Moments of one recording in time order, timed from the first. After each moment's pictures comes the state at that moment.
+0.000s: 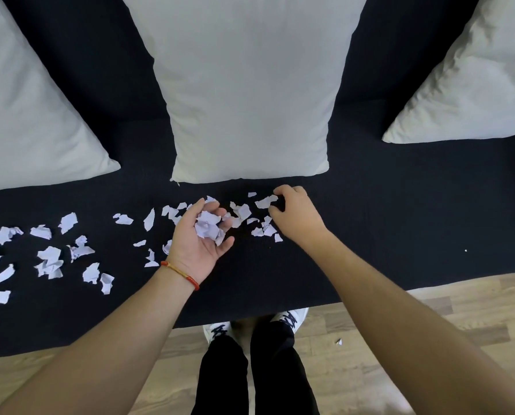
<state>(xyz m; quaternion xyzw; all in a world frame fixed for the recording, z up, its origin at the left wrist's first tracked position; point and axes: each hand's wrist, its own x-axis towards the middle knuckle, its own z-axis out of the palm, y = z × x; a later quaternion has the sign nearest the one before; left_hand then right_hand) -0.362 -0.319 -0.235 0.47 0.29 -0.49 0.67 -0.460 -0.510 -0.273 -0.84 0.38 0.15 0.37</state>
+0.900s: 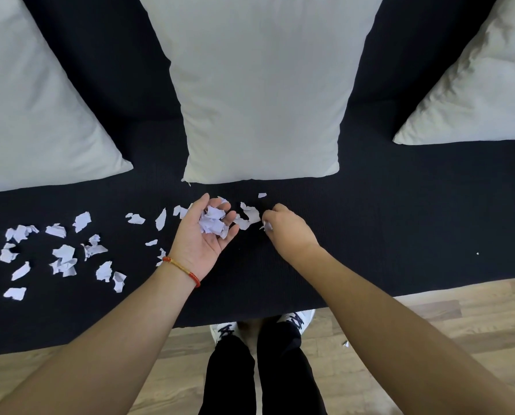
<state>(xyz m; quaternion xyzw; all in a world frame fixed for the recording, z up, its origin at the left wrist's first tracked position) -0.347 -0.306 -0.244 0.45 0.27 -0.47 0.70 -0.461 -0.473 -0.308 -0.92 0.23 0.21 0.25</state>
